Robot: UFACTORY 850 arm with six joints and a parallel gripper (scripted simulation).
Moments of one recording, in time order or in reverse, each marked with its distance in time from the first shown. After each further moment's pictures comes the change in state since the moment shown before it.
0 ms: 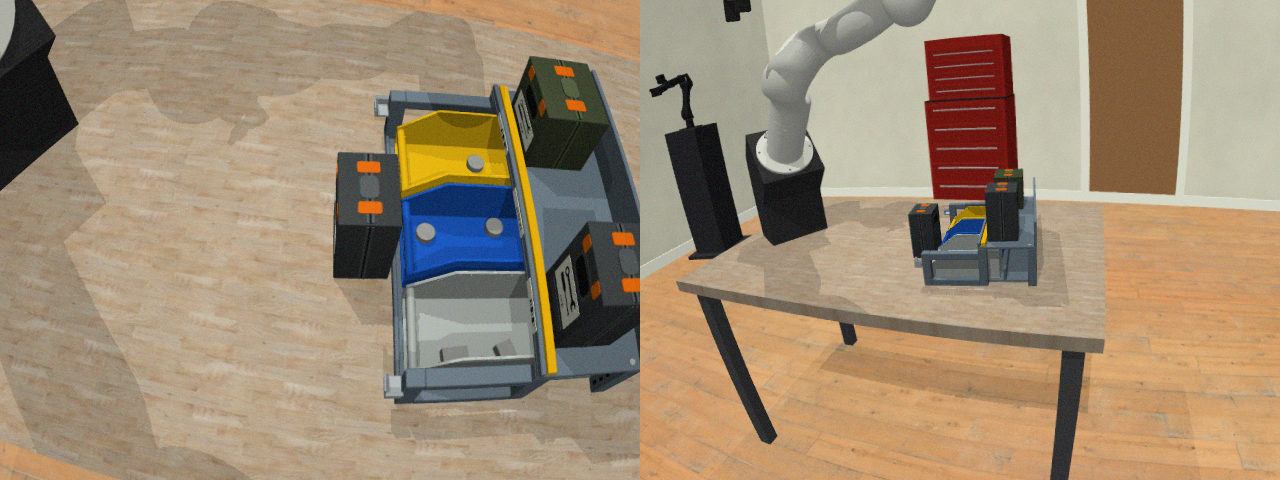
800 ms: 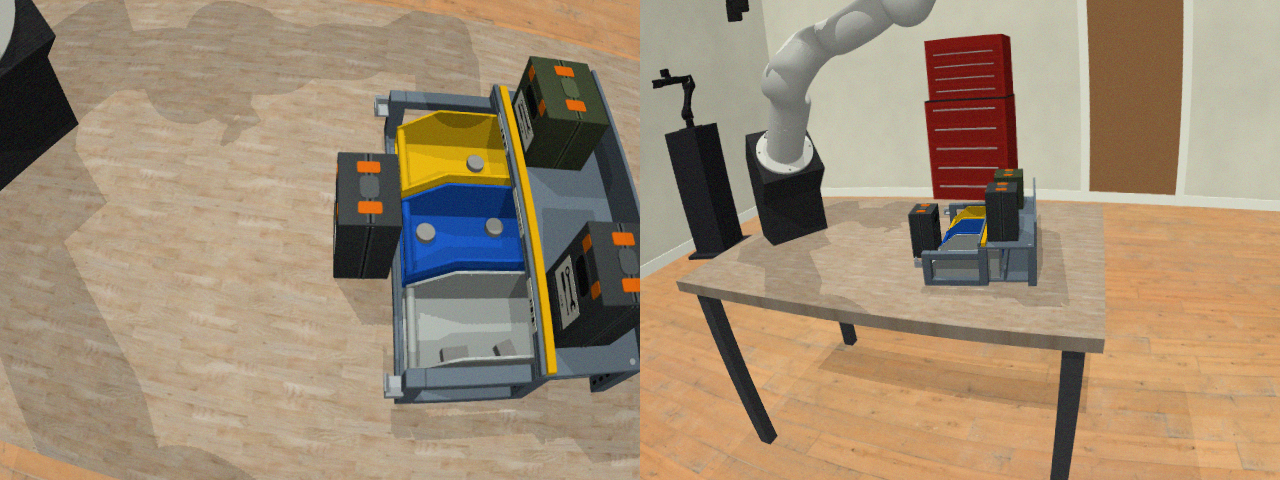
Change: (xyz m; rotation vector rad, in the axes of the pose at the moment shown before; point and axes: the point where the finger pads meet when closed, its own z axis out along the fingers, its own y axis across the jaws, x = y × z) arm 0.000 0.000 0.000 -0.004 -0.002 0.097
